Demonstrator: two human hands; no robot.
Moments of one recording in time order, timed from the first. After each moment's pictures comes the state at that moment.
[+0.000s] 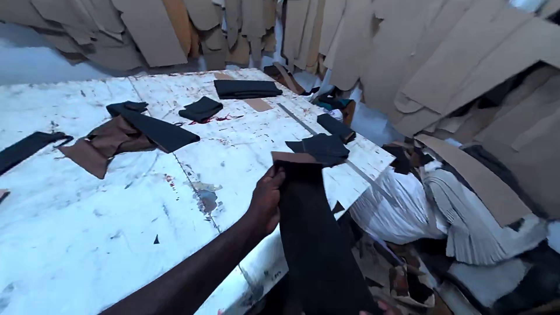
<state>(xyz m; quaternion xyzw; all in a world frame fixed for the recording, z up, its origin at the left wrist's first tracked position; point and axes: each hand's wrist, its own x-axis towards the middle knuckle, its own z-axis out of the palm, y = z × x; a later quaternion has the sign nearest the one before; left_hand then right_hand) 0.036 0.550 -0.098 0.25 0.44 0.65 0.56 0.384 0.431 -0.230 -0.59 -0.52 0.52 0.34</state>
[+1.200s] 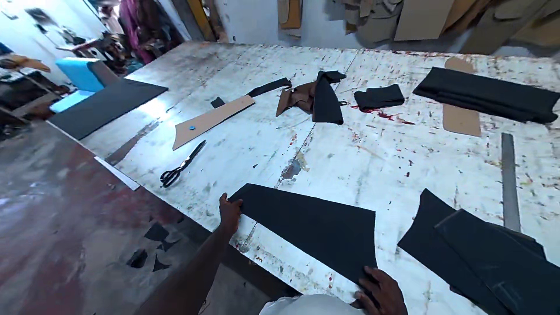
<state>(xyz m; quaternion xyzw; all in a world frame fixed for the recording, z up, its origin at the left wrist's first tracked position) 0.017 0.472 -0.270 -0.30 0.75 0.59 -0.01 0.311 0.877 -0.334 0.03 -0.92 0.37 0.15</state>
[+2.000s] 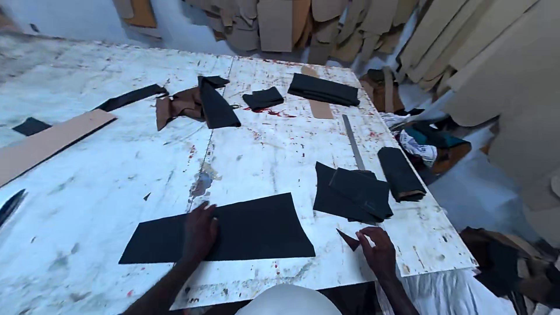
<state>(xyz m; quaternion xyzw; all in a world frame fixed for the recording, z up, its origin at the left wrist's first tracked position) 0.017 0.573 -0.312 0.31 0.90 0.29 -0.04 0.388 0.973 -0.295 -0.28 -0.89 0.18 0.30</state>
